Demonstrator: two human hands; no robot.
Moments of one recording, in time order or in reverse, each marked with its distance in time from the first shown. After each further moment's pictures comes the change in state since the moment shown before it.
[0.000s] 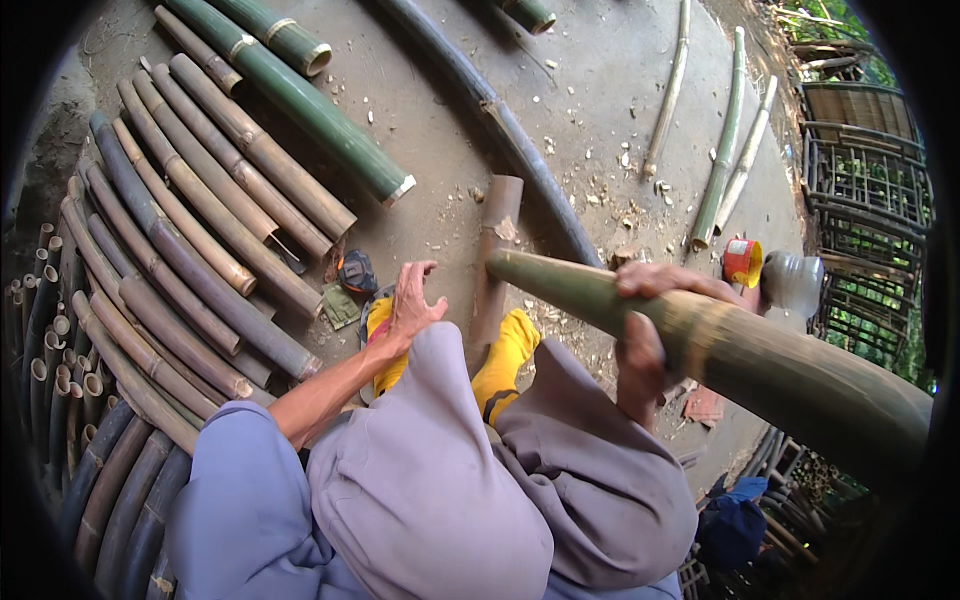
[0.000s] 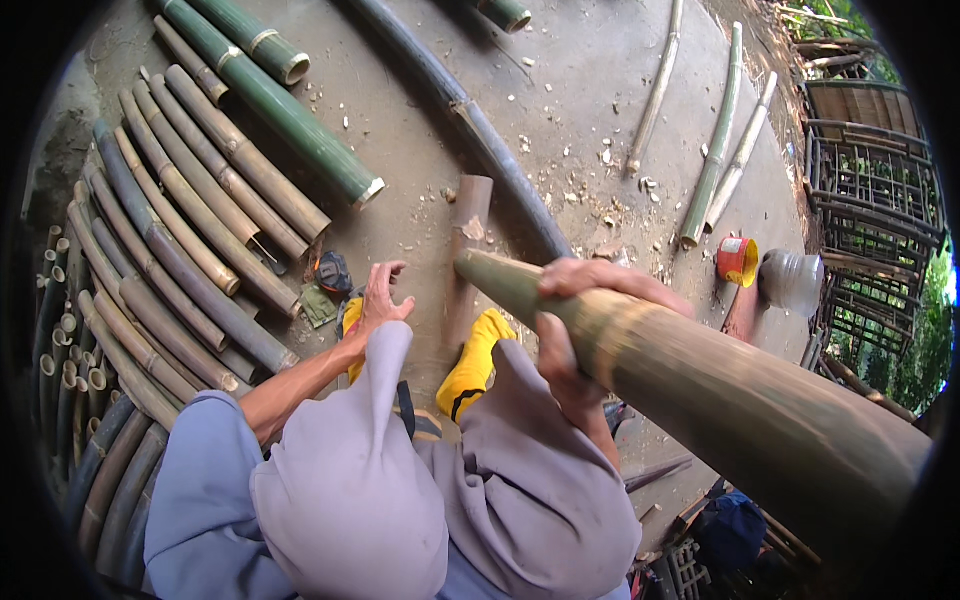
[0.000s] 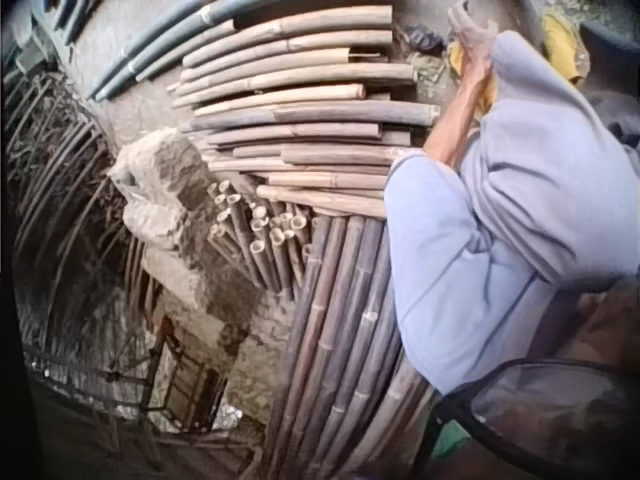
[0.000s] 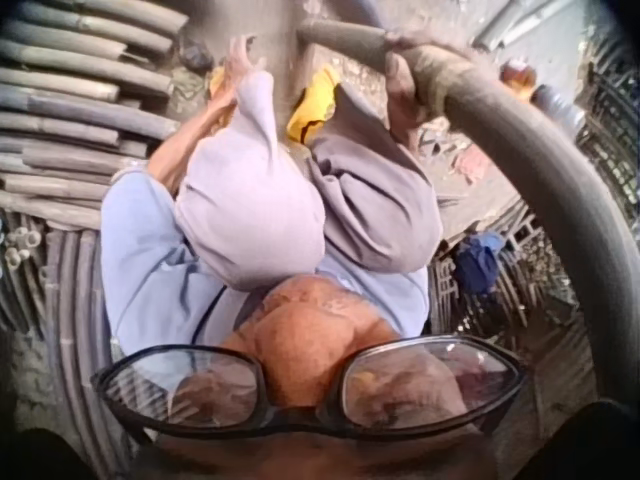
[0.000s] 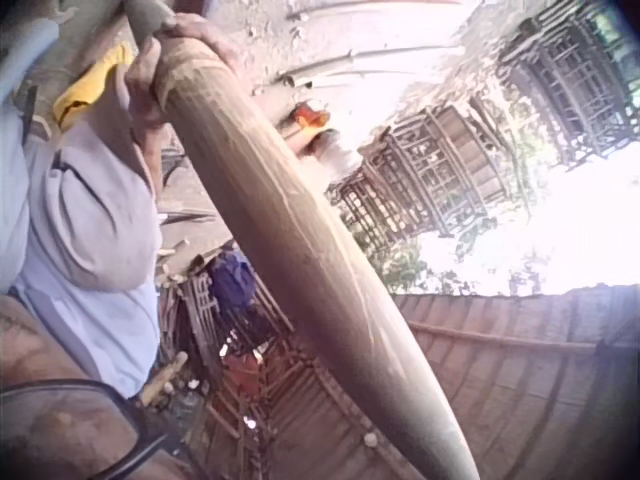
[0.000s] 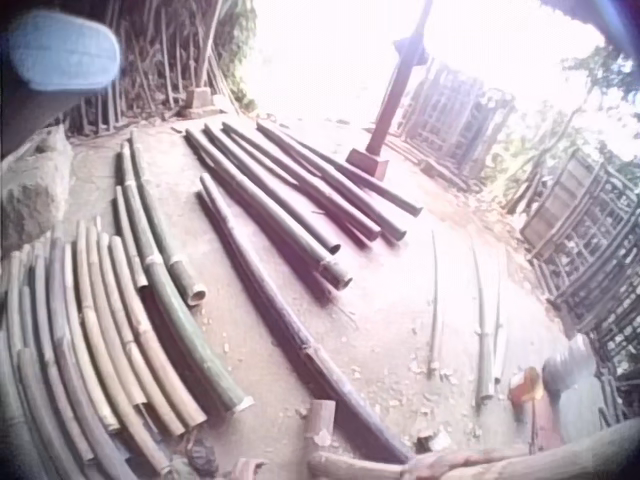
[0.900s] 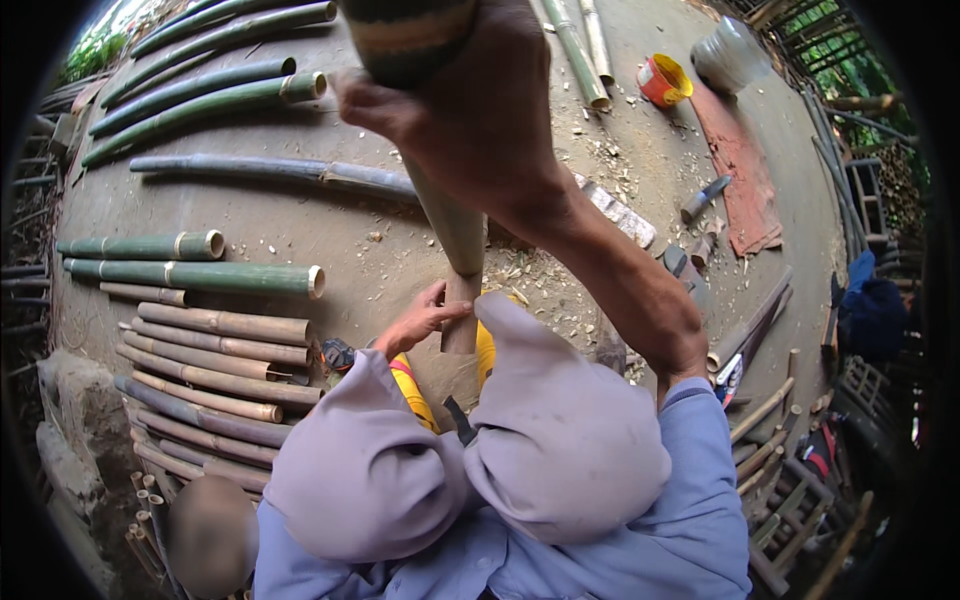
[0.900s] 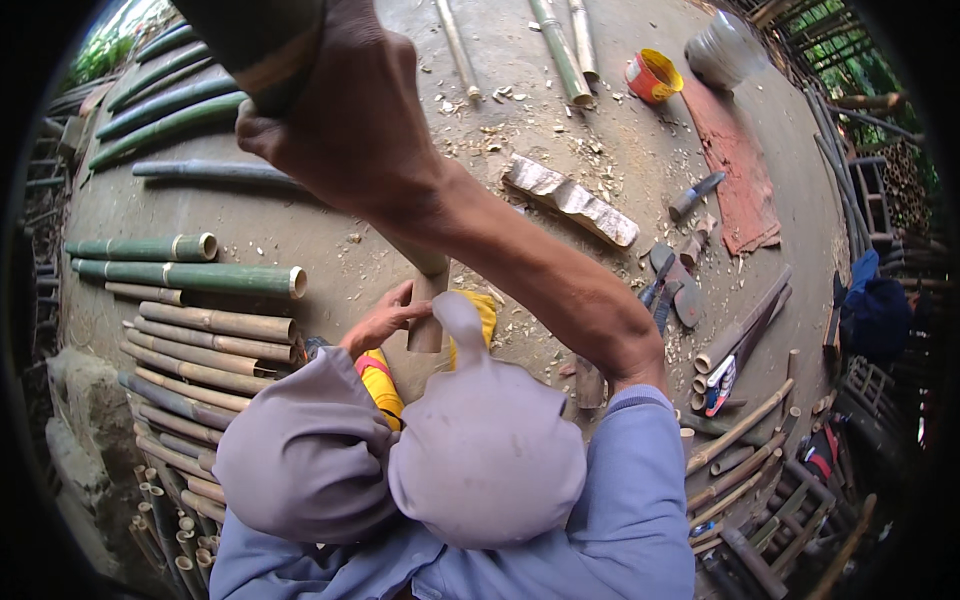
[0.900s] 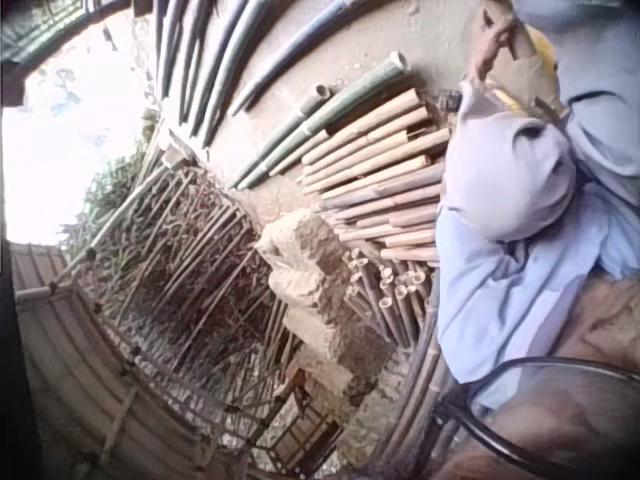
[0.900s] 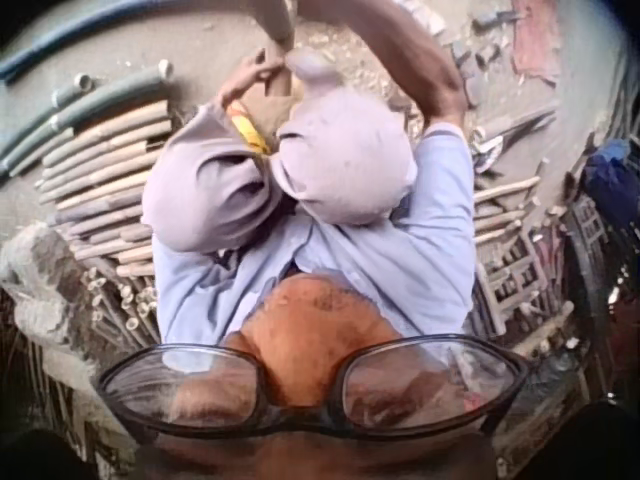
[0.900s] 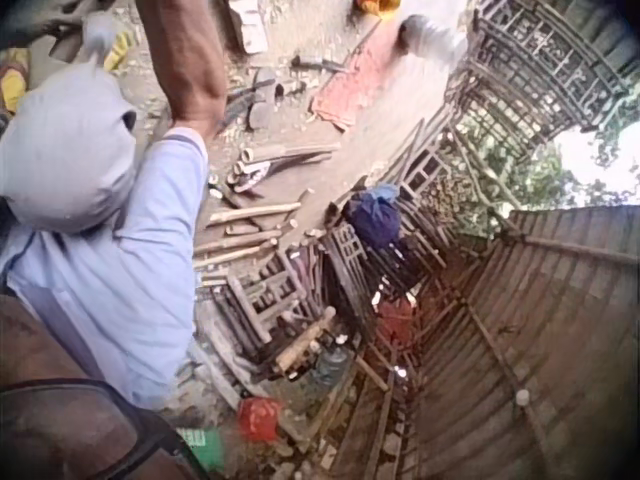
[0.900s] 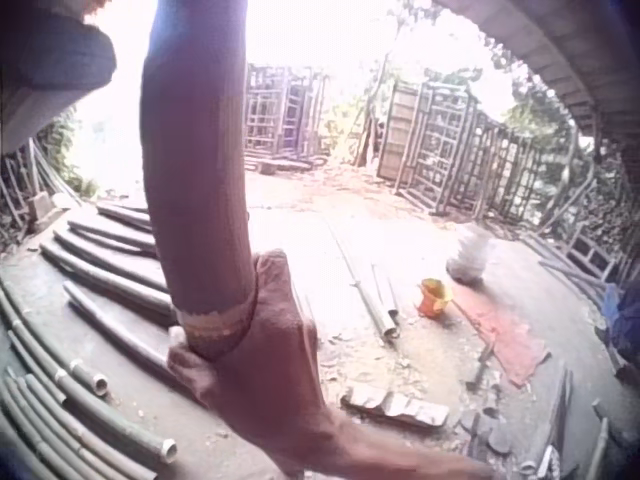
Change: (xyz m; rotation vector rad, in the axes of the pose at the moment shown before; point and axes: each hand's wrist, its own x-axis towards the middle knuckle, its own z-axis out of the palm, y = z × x) left_hand 0.032 0.111 0.035 -0.313 -1.118 -0.348; right_hand 0.083 -0.063 -0.045 -0.449 0.341 -0.282
